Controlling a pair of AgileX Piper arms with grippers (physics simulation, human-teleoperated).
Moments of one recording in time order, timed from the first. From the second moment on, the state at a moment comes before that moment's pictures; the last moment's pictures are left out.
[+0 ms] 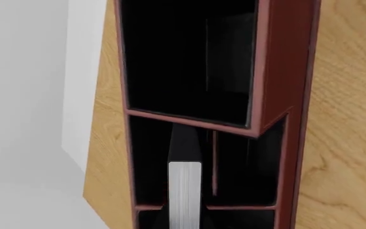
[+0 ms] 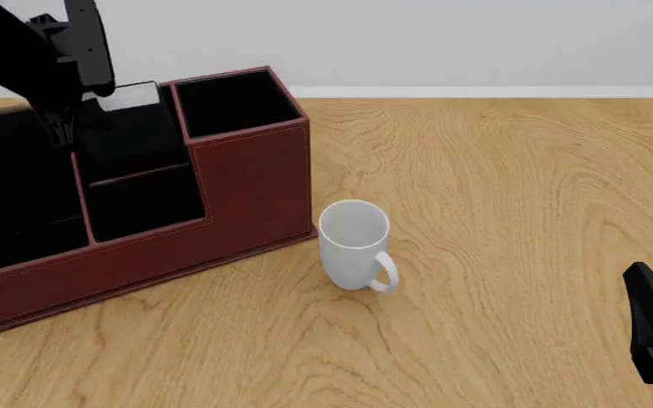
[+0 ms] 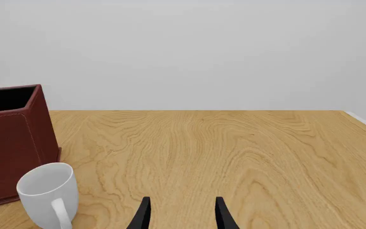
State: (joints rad) left arm -0.07 1.49 -1.41 0.88 1.23; right arm -0.01 0.00 -0.01 0.00 0.00
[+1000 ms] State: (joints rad) left arm 0.00 1.62 -1.38 0.71 1.24; right arm -0.01 0.00 -0.01 0.00 0.00
